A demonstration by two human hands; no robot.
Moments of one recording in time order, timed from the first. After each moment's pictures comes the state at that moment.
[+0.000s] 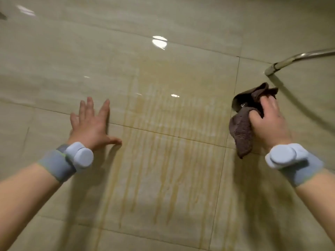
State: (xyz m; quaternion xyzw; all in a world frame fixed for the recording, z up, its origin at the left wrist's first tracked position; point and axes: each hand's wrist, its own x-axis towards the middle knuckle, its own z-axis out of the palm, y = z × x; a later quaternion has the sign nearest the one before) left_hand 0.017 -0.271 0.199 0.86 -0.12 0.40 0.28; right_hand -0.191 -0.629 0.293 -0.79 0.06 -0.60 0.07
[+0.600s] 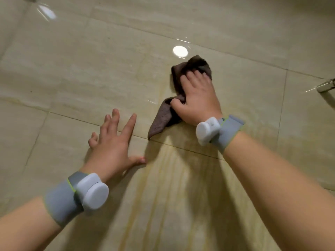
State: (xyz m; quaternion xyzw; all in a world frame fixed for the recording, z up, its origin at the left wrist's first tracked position) left_hand 0.054 -0.272 0.175 0.84 -0.17 0.42 0.29; right_hand -0.020 -0.447 0.339 -0.78 -0.08 -0.58 -0.22
